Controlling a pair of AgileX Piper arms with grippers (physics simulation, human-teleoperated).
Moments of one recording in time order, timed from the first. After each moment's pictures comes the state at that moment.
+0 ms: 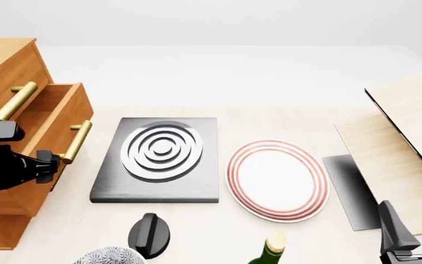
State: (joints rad) left arm 0.10 1.00 -0.67 0.45 0.01; right arm 0.00 0.01 0.00 0.00 0.00
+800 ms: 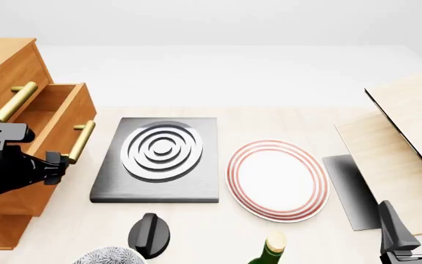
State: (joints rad) left arm 0.04 1.00 -0.66 0.43 0.01; right arm 0.00 0.01 0.00 0.00 0.00
